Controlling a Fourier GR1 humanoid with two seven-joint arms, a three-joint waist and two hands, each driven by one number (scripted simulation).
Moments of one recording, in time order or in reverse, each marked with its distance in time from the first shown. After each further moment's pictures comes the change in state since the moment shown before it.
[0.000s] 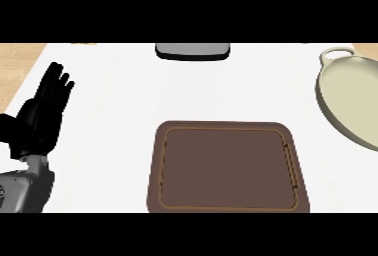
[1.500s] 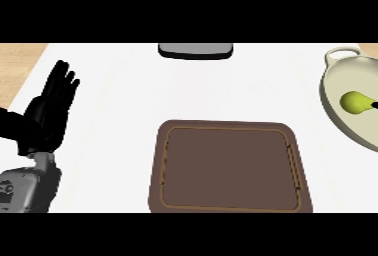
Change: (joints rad) left arm -0.021 -0.033 0.003 0.019 -0.024 -0.013 -0.014; right arm -0.406 0.010 -0.319 0.930 -0.203 0.428 -0.525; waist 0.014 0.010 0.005
